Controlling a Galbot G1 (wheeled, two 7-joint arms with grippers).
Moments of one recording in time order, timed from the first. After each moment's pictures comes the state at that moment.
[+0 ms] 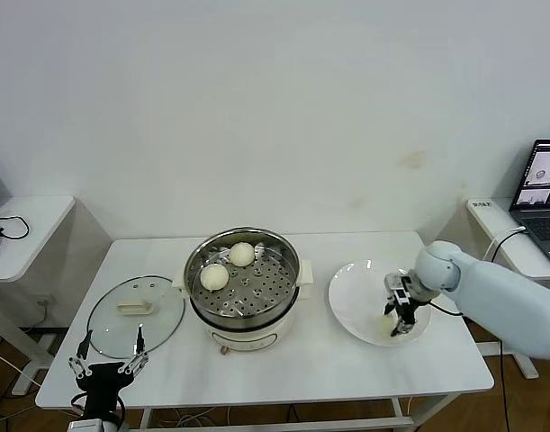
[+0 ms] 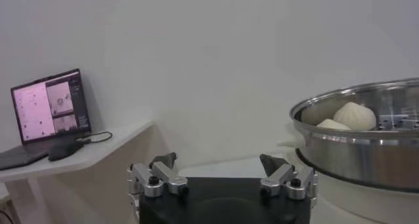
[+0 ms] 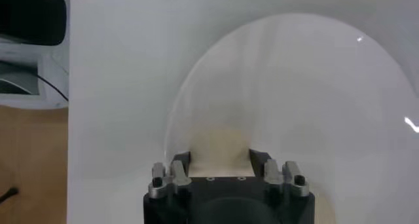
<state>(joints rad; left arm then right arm) 1.79 -1.28 -0.62 -2.21 -0.07 0.06 -0.33 0.00 0.68 -0.85 1.34 -0.06 -0.34 -1.13</state>
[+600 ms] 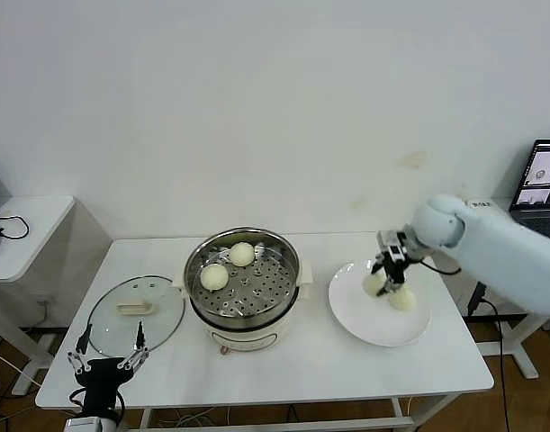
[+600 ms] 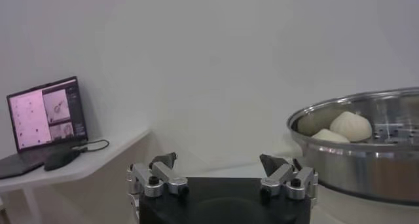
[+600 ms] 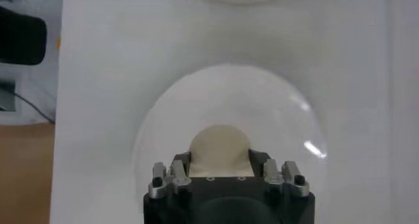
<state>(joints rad) 1.79 -1.26 -0.63 -2.24 -0.08 0.06 -0.33 0.34 0.74 -0.99 1.38 0.11 -0.38 -1.13</state>
